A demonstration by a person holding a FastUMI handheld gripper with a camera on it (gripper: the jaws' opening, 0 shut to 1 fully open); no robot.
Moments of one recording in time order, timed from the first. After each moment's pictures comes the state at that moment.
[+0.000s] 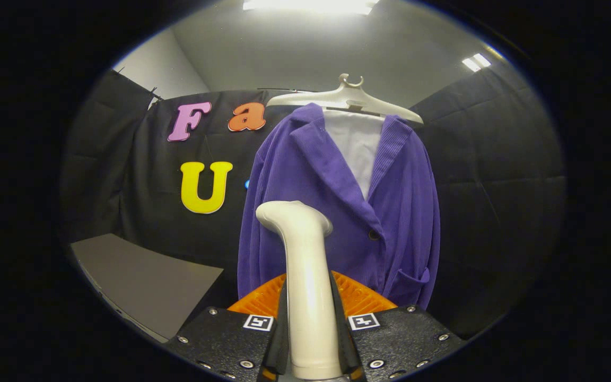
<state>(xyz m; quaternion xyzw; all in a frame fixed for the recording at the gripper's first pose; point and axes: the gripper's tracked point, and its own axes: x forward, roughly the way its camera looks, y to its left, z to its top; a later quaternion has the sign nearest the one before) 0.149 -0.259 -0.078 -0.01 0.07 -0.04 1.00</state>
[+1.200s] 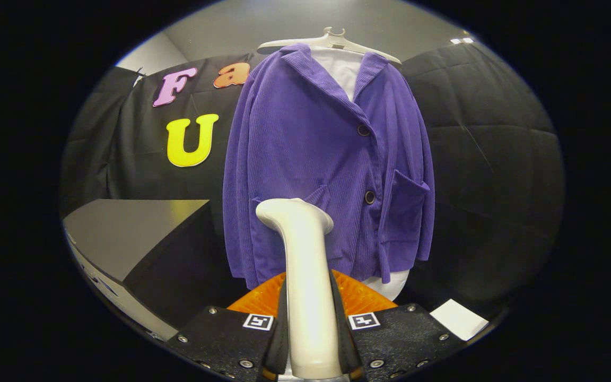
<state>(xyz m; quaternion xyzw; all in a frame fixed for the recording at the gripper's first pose) 0.112 -0.257 -0.210 0.03 0.17 -0.08 0.98</state>
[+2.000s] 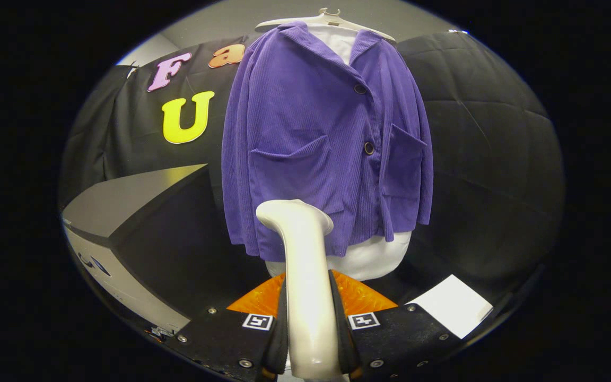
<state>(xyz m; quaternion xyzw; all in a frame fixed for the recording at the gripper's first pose) 0.074 -0.243 -0.264 0.05 0.24 -0.09 0.96</state>
